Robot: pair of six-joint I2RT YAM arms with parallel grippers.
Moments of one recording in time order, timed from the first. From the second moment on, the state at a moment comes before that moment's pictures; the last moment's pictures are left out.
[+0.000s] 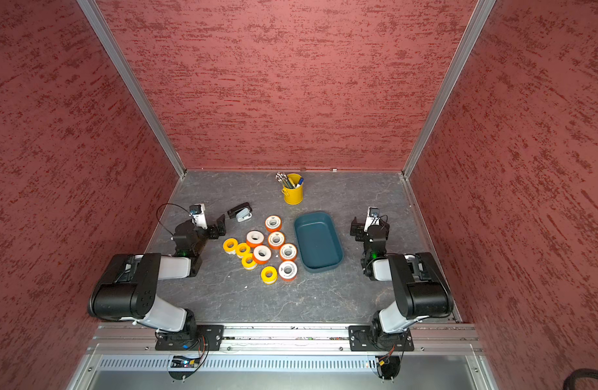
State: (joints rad) left arm 0.04 1.53 0.37 0.89 0.06 -0.07; right arm 0.05 1.55 0.36 0.92 0.18 0.04
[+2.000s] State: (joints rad) left arm 0.10 0.56 0.87 -0.82 0.15 -0.49; right arm 0.38 1.61 0.90 -0.30 0.11 0.40
